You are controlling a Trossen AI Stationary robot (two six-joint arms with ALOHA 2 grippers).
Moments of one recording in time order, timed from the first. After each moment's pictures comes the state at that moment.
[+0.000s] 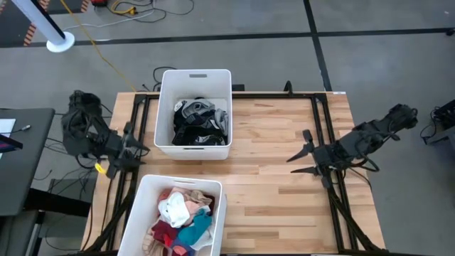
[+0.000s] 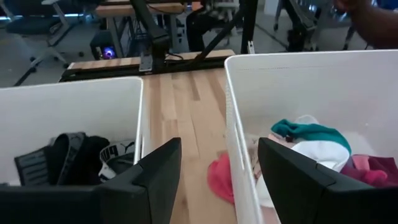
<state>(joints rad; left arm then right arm) -1.02 0.44 0.97 -0.91 -0.82 -0.30 0.51 0.75 0.94 -0.48 0.27 -0.01</state>
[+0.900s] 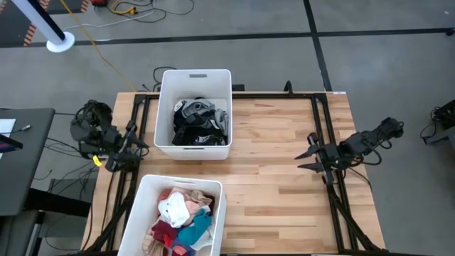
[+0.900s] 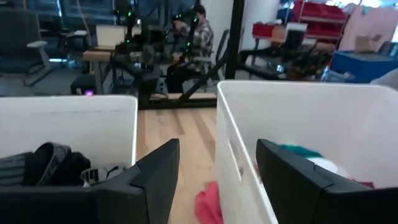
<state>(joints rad) -1.01 0.01 0.66 -0.69 -0.79 -0.12 0.48 0.11 0.29 -0.18 0.27 0.01</state>
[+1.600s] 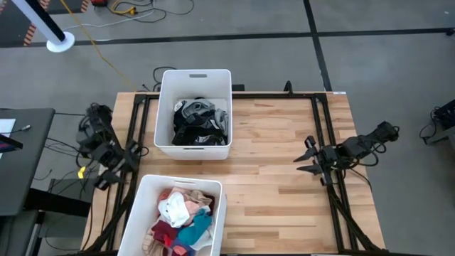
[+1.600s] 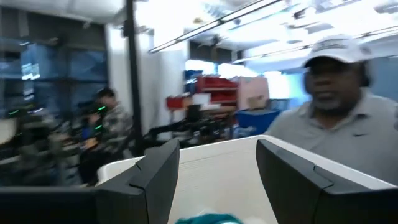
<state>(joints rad) -1.01 0.01 0.38 -0.01 -0.38 0.16 0.47 0.00 0.16 -0.08 0.24 0.03</state>
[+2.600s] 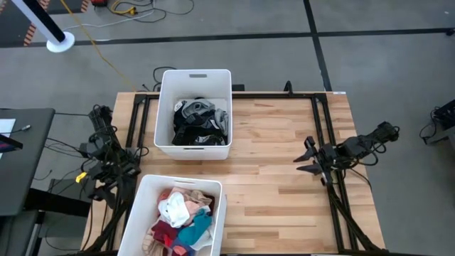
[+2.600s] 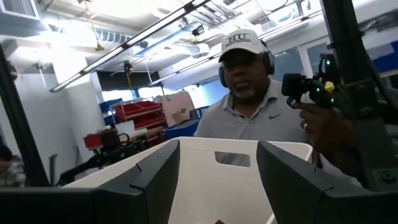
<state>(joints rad) -1.01 0.01 0.18 0.19 0.06 0.30 0.47 0.00 0.16 -0.08 0.25 0.12</state>
